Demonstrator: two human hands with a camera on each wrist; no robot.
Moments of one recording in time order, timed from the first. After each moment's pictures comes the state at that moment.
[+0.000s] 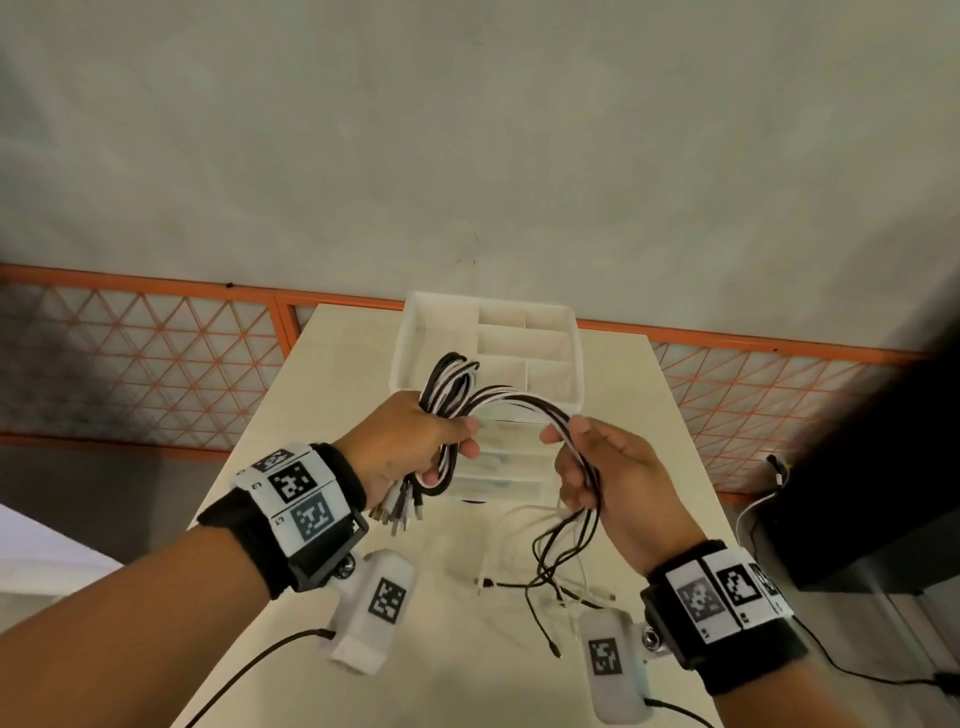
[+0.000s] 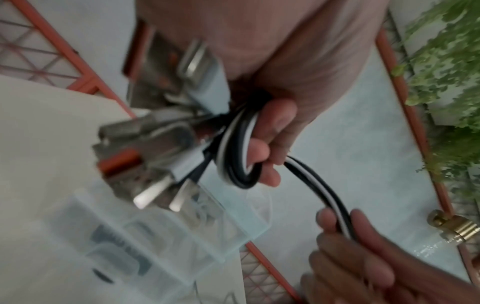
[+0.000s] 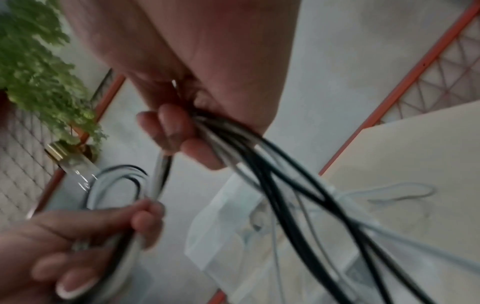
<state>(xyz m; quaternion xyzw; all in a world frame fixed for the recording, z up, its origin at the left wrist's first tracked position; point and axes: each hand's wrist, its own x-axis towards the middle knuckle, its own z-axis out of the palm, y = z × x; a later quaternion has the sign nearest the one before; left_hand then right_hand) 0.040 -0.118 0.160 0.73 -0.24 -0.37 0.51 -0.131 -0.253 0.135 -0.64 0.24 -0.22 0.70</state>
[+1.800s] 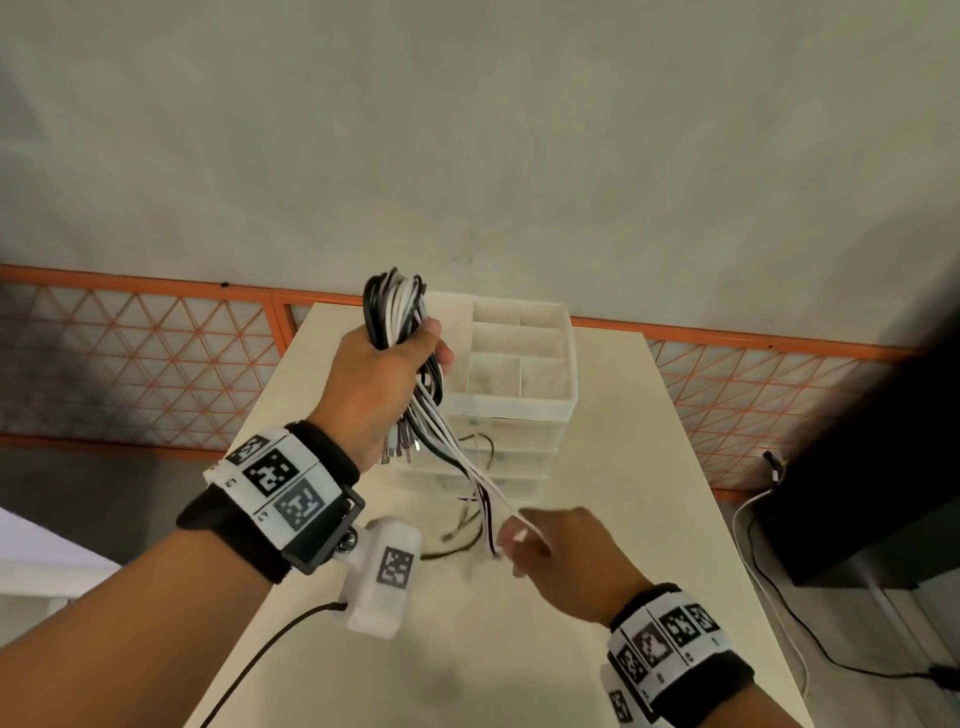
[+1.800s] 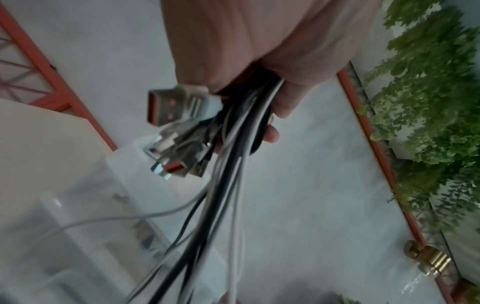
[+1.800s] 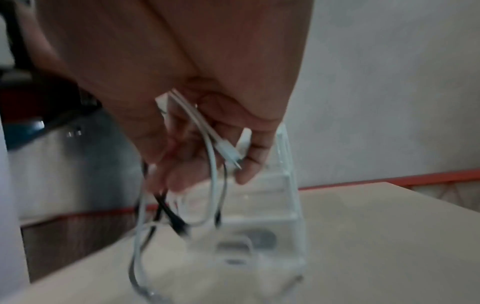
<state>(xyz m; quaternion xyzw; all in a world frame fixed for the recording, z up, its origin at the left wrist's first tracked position) 0.049 -0.122 0.186 0.64 -0.21 -0.22 0.70 -0.143 -0.242 0.066 -0.93 0.19 0.00 0.31</state>
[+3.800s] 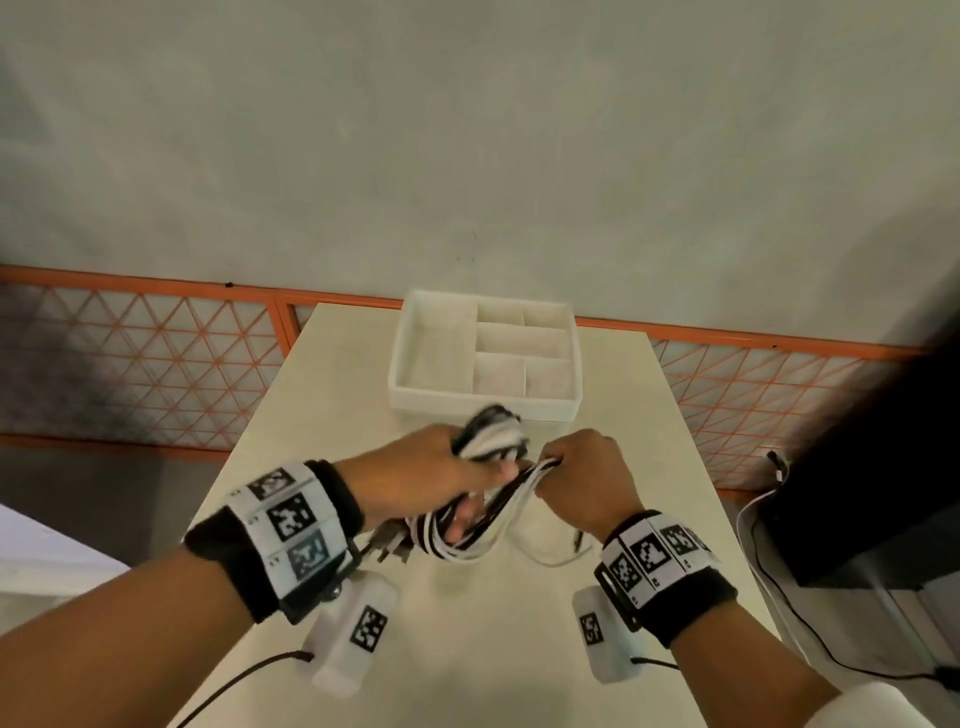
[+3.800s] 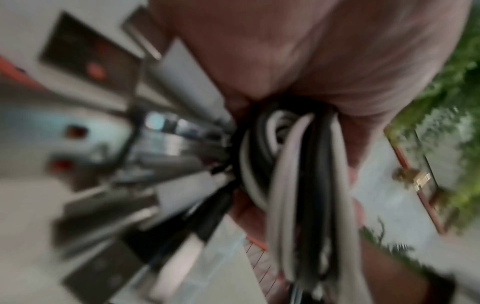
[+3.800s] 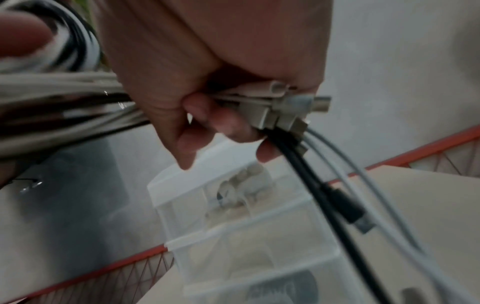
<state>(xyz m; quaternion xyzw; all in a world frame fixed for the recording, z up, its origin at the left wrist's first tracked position) 0.020 -0.104 0.168 0.69 -0.40 -0.46 0.39 -0.103 -0.258 0.117 -0.87 0.37 -0.08 0.32</state>
